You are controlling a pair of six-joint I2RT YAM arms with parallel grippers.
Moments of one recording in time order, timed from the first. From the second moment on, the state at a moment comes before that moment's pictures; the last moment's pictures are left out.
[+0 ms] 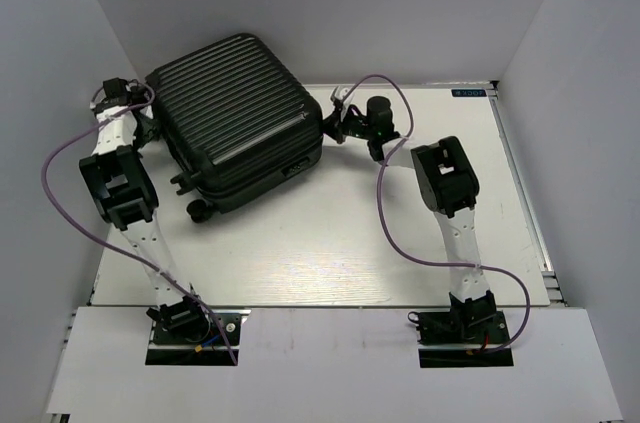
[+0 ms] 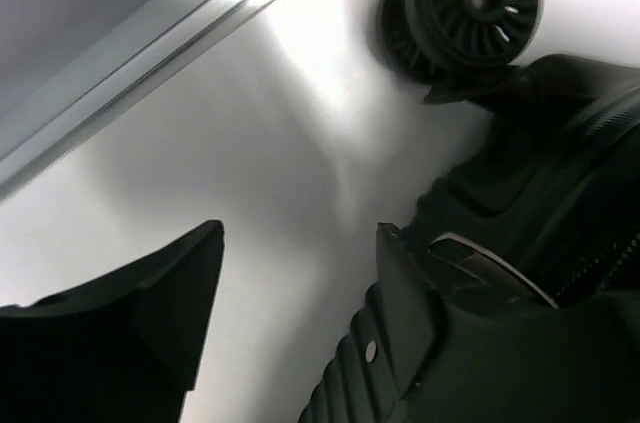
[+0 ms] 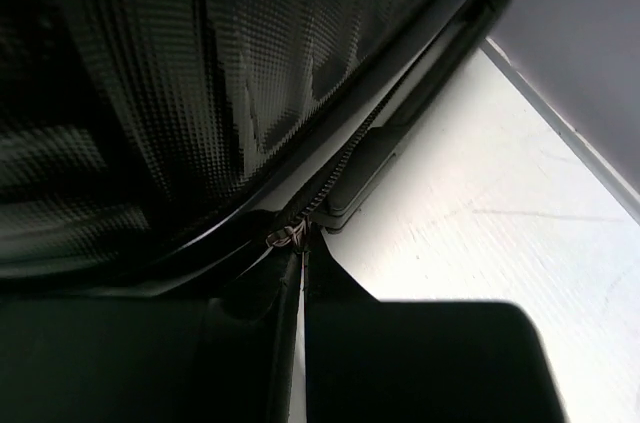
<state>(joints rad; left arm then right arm) 0.36 2.18 1.87 -0.76 -0.19 -0.60 0.42 2.38 1.57 0.69 -0.80 -0.17</state>
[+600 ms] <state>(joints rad) 0.21 2.48 2.10 -0.17 0.44 -0.34 0.38 2.09 1.14 0.73 -0.74 -0.19</state>
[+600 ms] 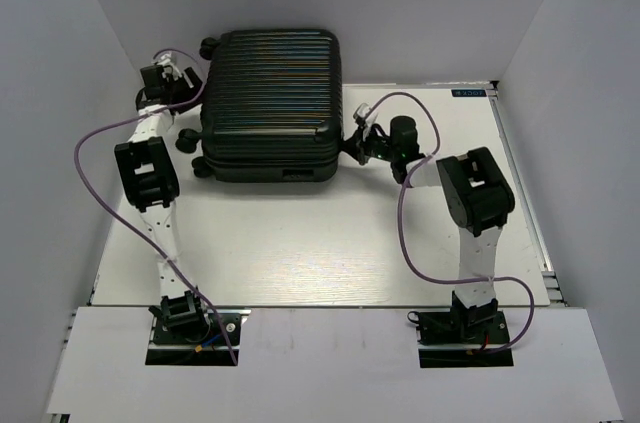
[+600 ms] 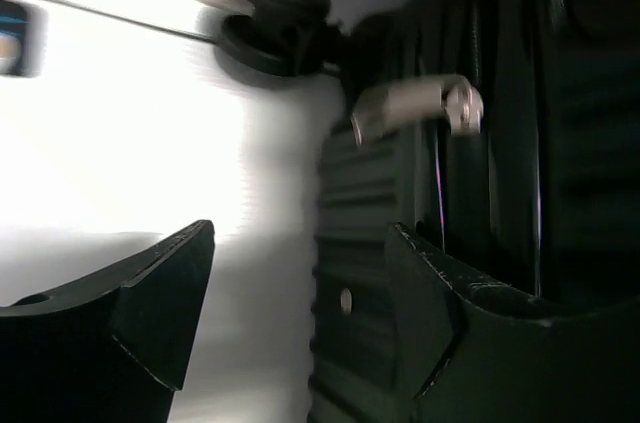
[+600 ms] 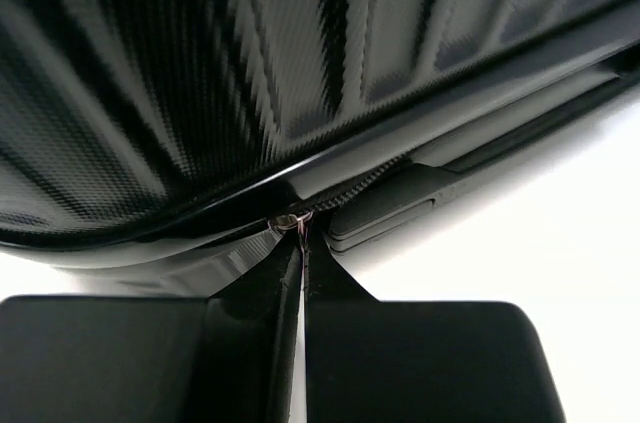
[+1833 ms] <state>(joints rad) 0.11 2.40 1.93 -0.24 0.55 -0.12 0.24 2.13 1.36 0.47 -0.51 -0.38</state>
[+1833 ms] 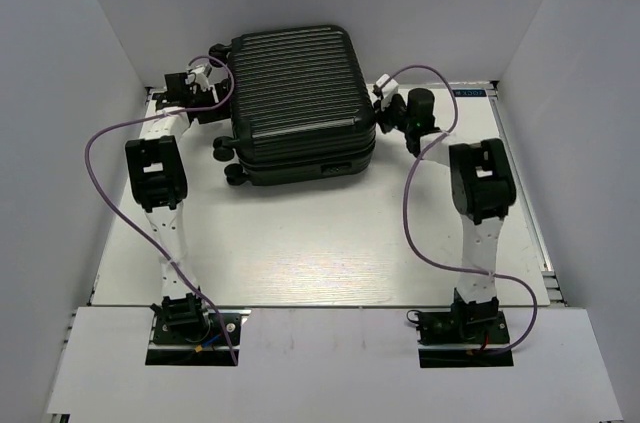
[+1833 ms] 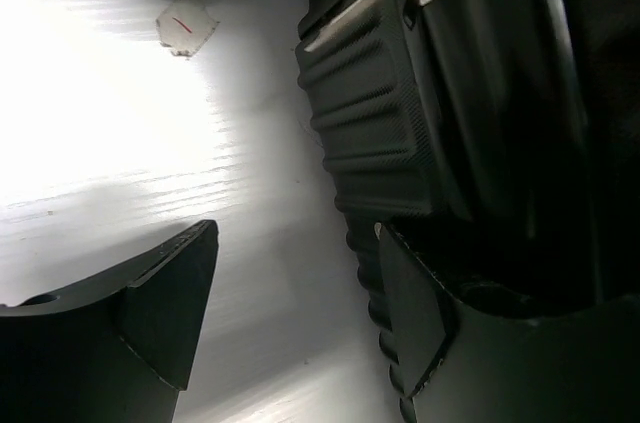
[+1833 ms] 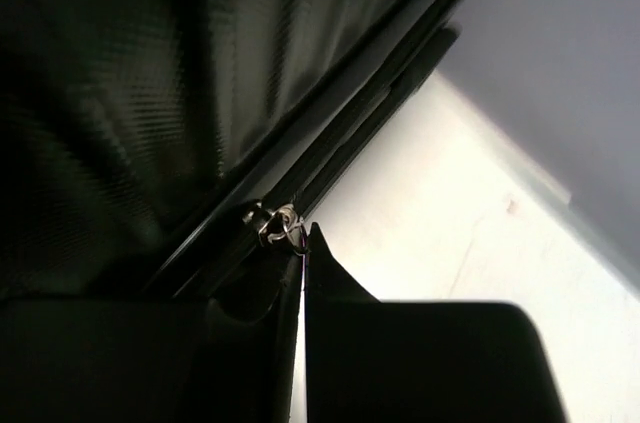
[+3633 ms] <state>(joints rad) 0.03 1.94 1.13 0.12 0.43 -0.47 0.26 1.96 0.84 1.08 -0.30 0.01</state>
